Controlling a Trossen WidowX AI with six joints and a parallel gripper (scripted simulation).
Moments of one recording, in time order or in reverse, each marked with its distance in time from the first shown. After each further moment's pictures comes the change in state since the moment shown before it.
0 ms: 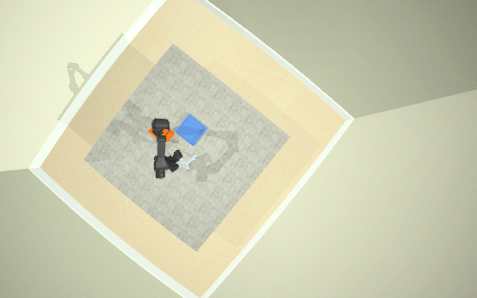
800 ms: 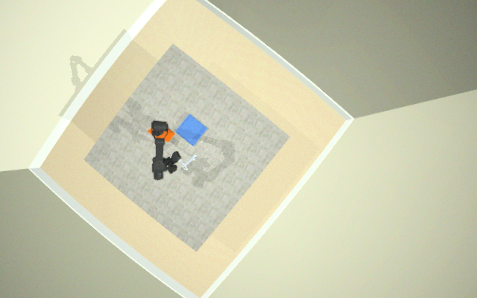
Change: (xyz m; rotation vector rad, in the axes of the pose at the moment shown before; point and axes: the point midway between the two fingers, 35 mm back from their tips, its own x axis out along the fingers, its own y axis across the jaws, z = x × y) arm -0.005 -0.013 0.002 0.000 -0.001 -0.001
